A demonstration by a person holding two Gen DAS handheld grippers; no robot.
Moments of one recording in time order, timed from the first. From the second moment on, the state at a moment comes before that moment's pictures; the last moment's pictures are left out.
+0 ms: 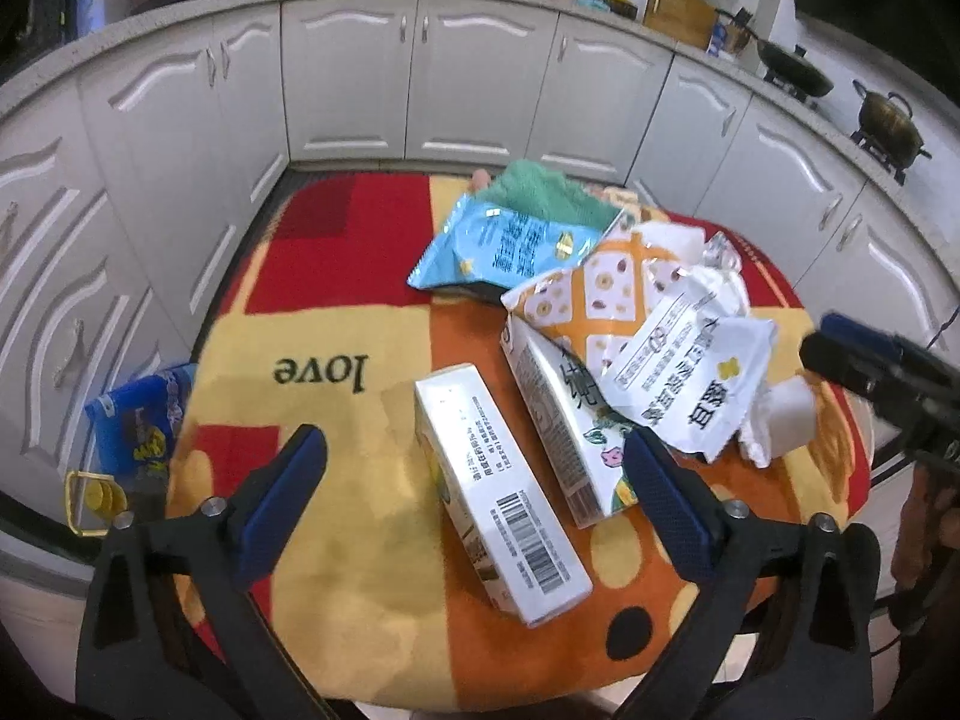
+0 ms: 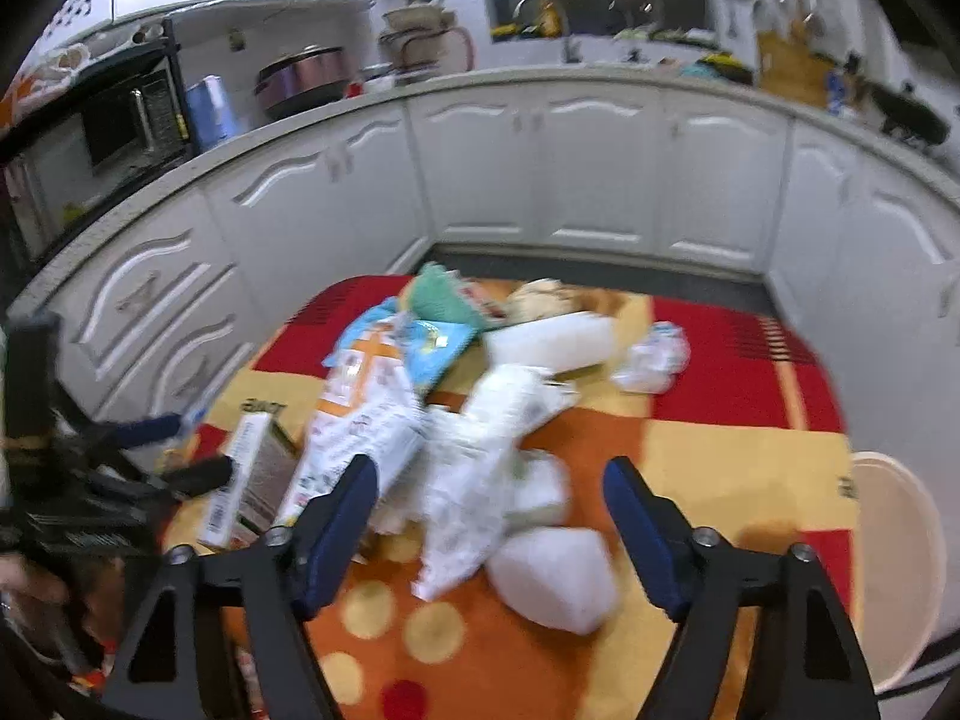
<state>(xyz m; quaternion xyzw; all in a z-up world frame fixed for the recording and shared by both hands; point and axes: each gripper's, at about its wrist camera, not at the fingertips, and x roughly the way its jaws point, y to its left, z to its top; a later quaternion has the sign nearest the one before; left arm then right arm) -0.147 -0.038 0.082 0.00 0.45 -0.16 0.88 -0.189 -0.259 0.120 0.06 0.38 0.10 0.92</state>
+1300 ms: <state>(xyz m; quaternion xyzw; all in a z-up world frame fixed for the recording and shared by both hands) -0.141 -0.217 0.168 0.02 0.43 -0.35 0.83 -0.235 -0.439 0.147 0.08 0.35 -0.06 0.93</state>
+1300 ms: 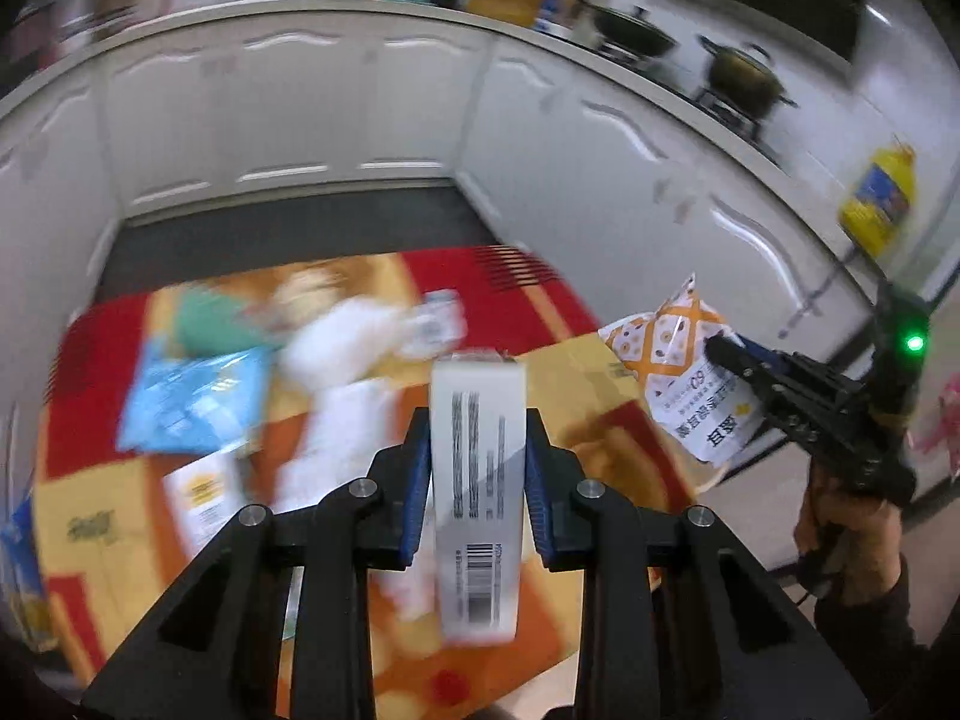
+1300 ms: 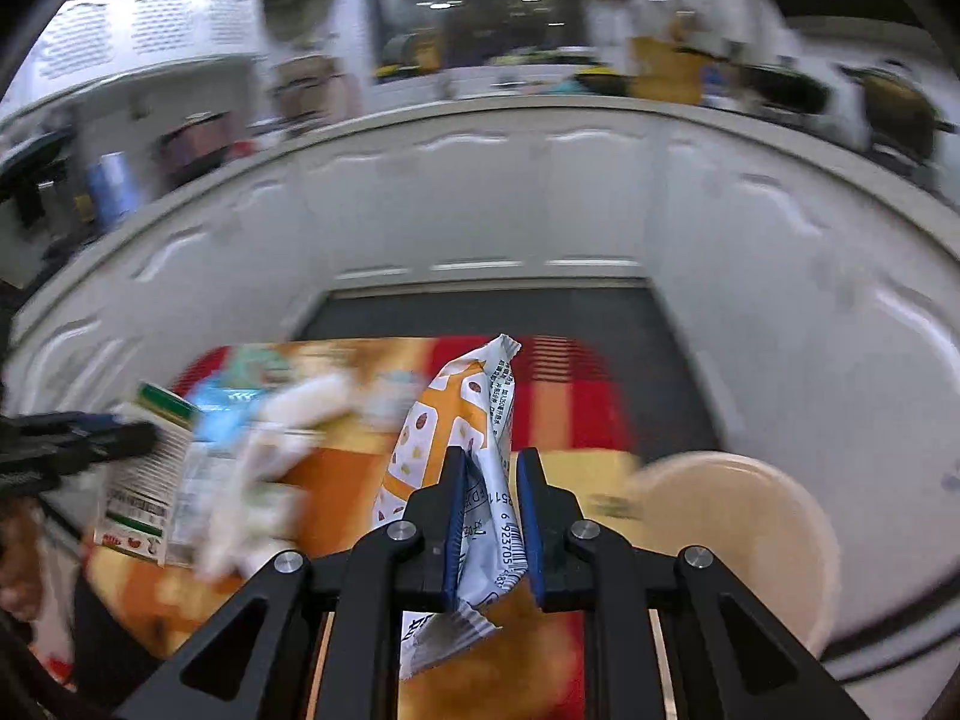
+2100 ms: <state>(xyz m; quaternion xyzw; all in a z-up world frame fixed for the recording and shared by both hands) -0.133 -0.472 0.103 0.06 0.48 -0.42 0.76 -0.285 -0.611 0.024 0.14 0.42 -0.23 0.87</state>
